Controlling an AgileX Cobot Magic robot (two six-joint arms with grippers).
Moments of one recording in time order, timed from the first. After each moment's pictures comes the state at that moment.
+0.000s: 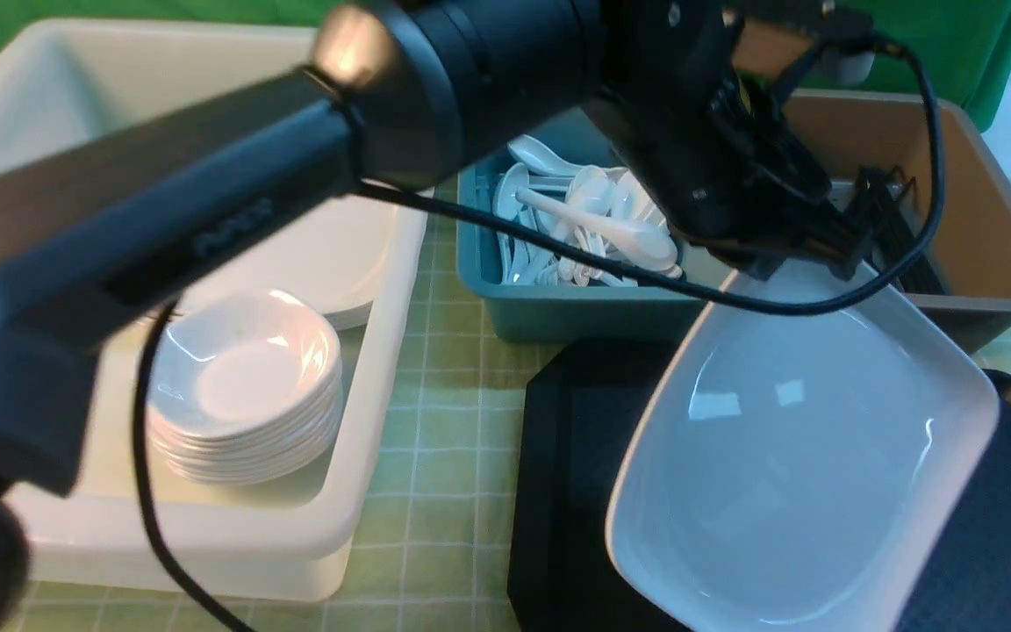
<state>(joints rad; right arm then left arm) 0.17 1.00 -1.32 0.15 1.19 -0.31 -0.80 1.97 -2.01 -0.08 0.94 0.07</state>
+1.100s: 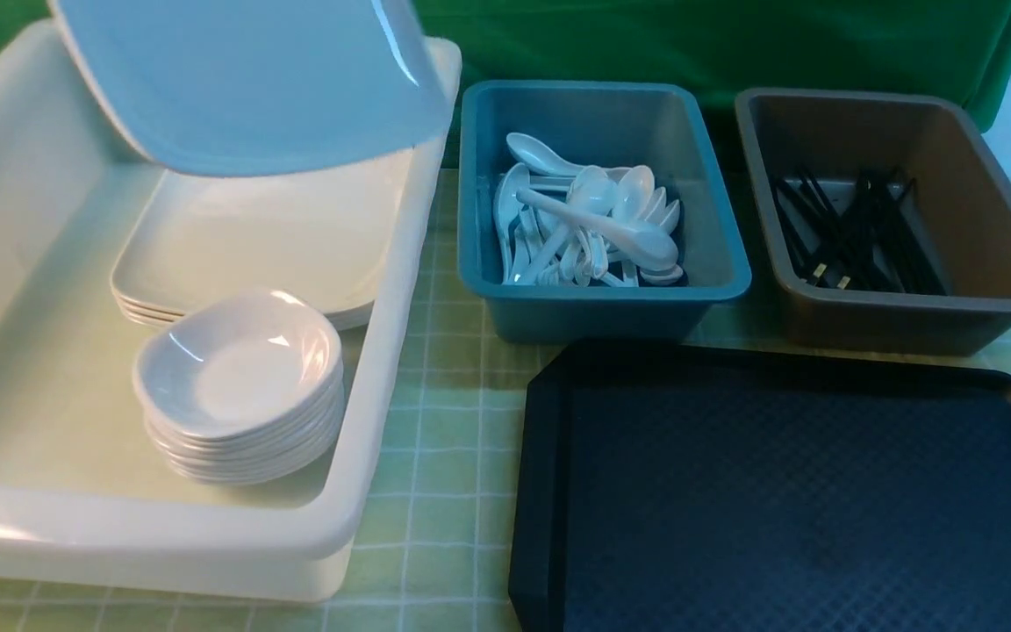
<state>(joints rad) 0.45 1.45 -1.86 0.56 1.18 -0.51 0.28 1.65 -1.81 -0.58 0.81 0.14</state>
